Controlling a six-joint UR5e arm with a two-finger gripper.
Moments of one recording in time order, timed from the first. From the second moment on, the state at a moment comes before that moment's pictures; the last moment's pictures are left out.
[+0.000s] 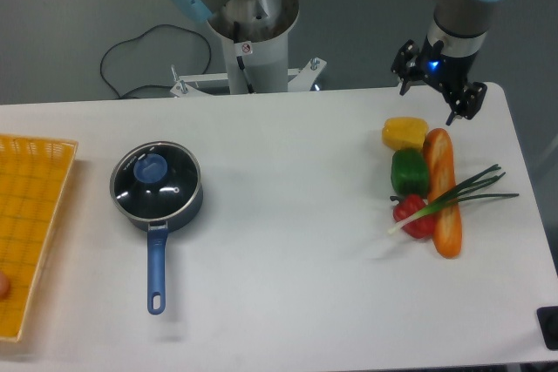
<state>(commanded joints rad) 2.88 -1.73 -1.60 -1.36 1.56 1.57</state>
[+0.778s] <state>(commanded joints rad) 2.87 -1.73 -1.64 -1.35 1.56 1.56</state>
